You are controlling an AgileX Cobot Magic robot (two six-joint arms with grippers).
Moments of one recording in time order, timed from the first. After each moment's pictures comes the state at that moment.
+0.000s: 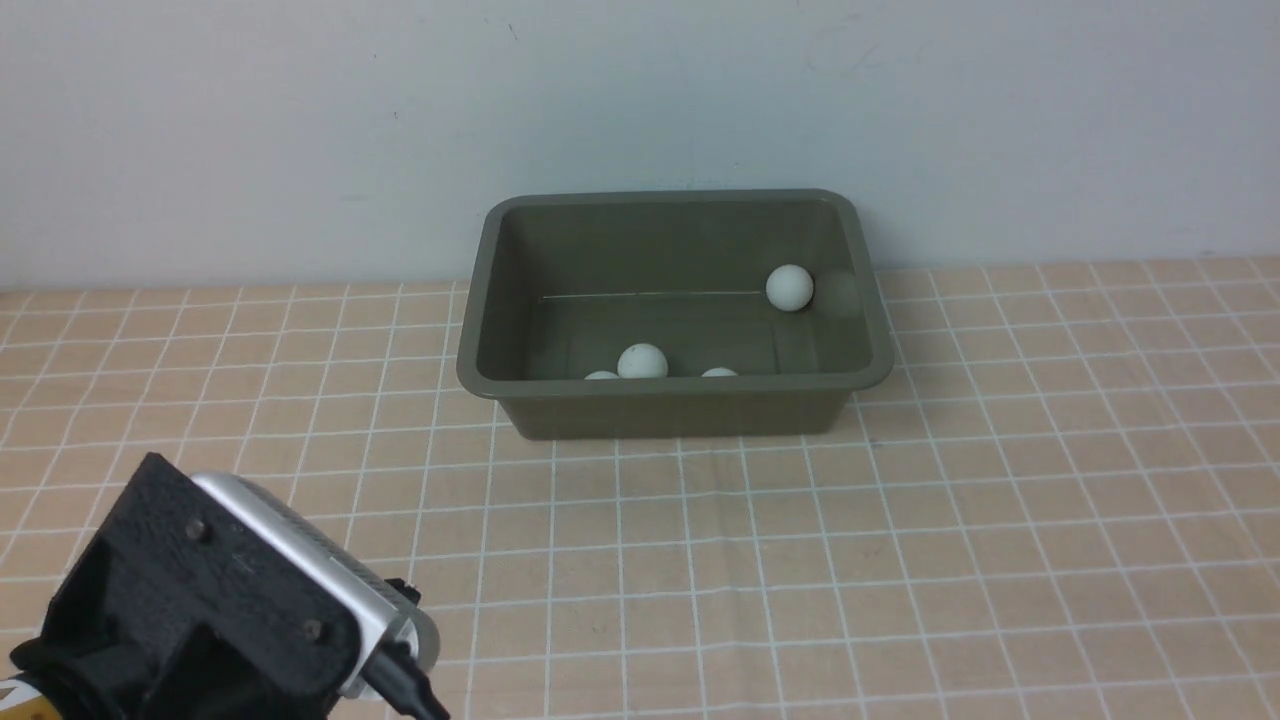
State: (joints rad) right arm 0.40 0.17 -0.63 -0.26 1.19 0.13; left arm -0.92 0.78 -0.50 0.62 0.49 -0.65
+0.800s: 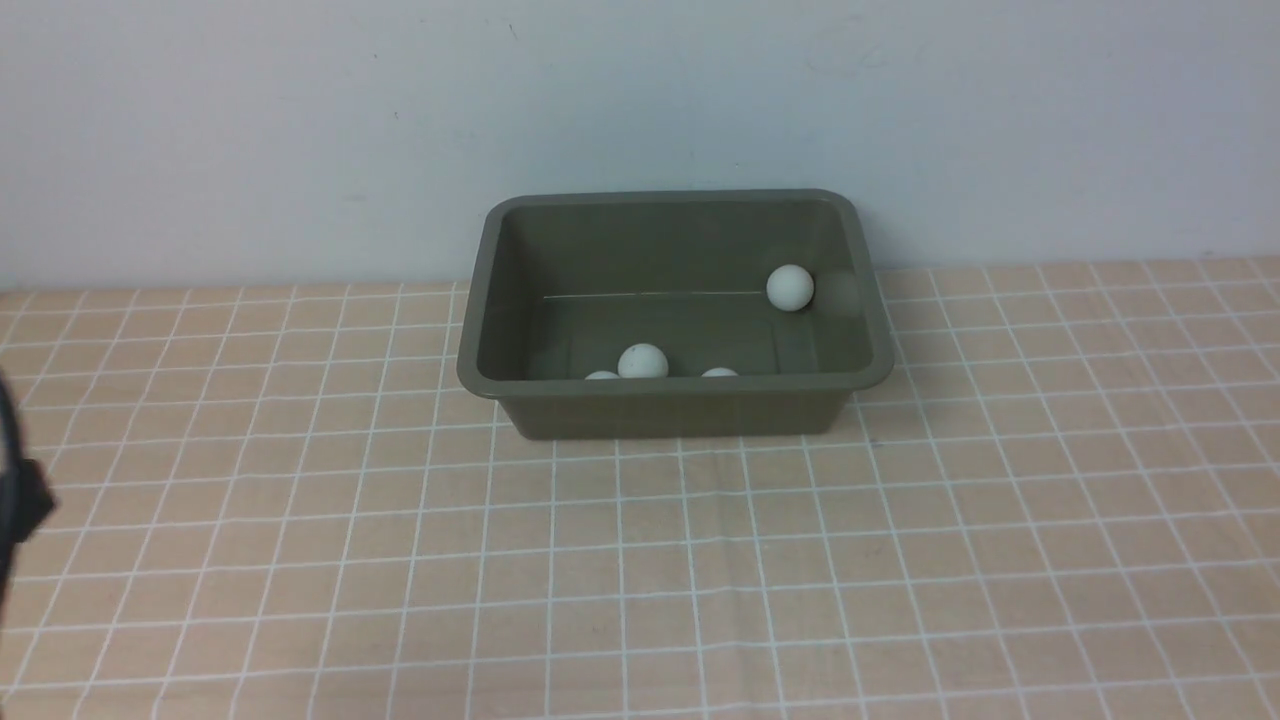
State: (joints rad) right arm 0.40 0.17 -0.63 -0.26 1.19 0.13; left arm -0.16 0.54 -0.48 0.71 0.36 -0.82
